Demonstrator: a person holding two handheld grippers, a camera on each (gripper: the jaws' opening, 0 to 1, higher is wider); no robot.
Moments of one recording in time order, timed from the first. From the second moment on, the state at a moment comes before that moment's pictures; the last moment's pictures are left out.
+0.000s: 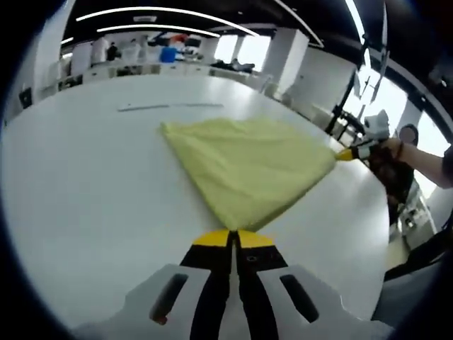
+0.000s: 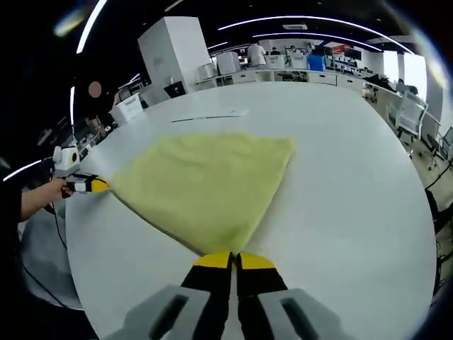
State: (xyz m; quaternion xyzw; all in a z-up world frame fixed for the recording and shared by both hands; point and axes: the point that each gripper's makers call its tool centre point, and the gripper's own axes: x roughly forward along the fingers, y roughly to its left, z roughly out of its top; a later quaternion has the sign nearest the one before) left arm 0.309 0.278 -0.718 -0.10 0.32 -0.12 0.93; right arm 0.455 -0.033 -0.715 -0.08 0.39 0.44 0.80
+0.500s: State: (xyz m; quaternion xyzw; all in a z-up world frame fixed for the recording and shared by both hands) left arm 0.296 0.280 -0.717 -0.06 0.33 -0.13 0.93; right arm 0.441 -0.031 -0.713 -0.08 0.40 0.45 0.80
